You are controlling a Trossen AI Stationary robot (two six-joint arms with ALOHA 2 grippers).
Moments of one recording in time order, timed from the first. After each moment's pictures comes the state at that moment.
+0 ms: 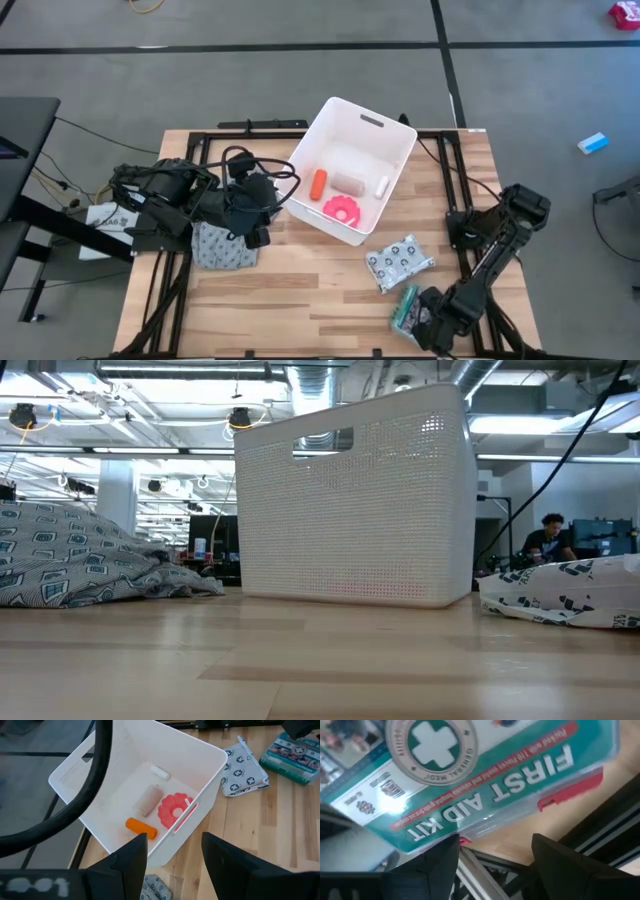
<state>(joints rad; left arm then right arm) -0.37 1.69 2.30 -1.57 -0.58 -0.35 0.98 1.72 1.07 -0.80 -0.33 2.04</state>
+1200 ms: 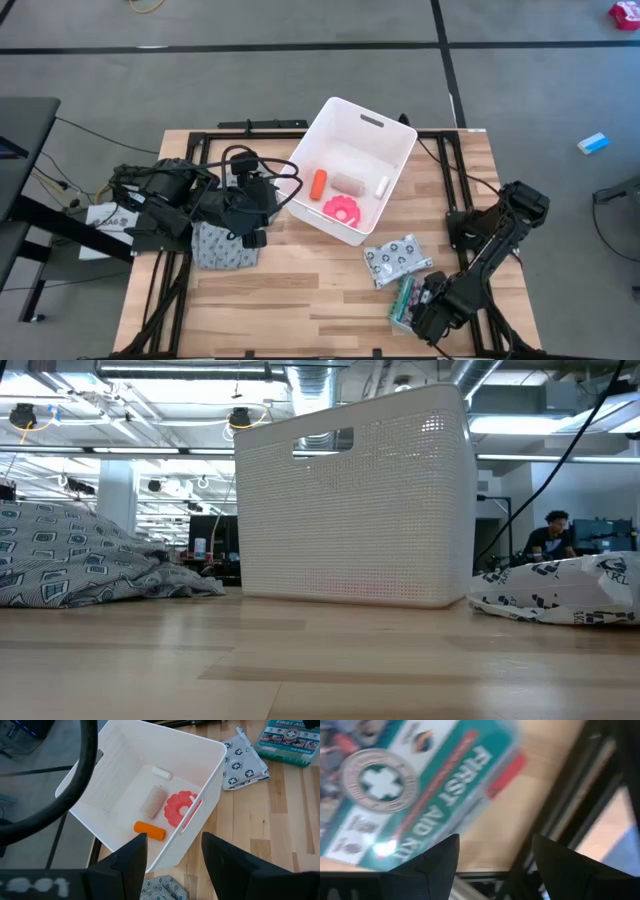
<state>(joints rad) -0.37 1.69 2.30 -1.57 -0.59 -0.22 0.93 1.69 1.14 -1.09 -0.38 2.17</state>
